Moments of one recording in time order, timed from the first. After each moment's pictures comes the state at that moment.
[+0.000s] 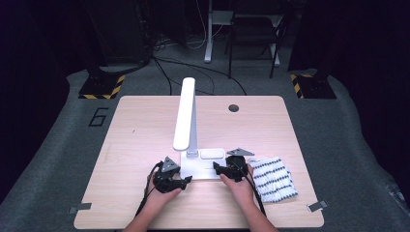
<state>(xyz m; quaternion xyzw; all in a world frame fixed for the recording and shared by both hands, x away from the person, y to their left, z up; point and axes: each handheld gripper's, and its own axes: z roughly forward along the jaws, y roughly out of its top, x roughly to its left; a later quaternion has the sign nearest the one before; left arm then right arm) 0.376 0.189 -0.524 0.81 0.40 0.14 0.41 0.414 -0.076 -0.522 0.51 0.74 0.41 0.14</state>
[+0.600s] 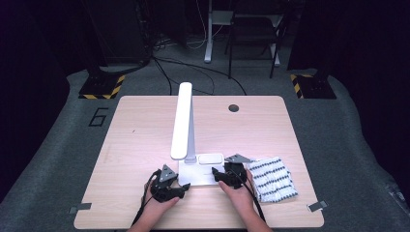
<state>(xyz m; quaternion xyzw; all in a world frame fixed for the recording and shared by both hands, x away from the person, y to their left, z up) 0.350 0.193 -0.526 0.81 0.41 0.14 0.40 0.391 -0.071 -0.520 0.49 0.75 0.41 0.16</state>
